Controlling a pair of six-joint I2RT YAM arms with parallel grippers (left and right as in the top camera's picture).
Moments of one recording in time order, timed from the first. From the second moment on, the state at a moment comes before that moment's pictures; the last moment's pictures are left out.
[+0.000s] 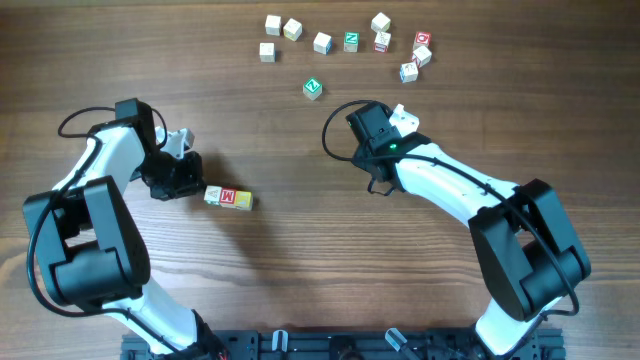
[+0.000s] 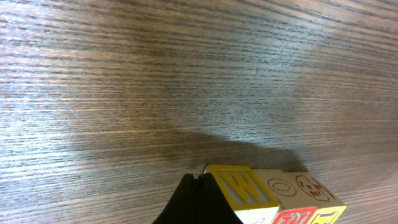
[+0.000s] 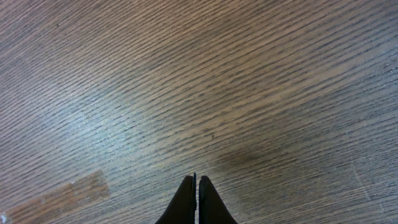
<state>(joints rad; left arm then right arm) 0.24 1.88 1.14 -0.89 0.32 0.07 0.54 1.87 1.10 -0.43 0.24 0.96</state>
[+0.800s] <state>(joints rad) 0.24 1.88 1.14 -0.94 0.33 0.08 0.54 1.87 1.10 -0.42 0.12 0.95</state>
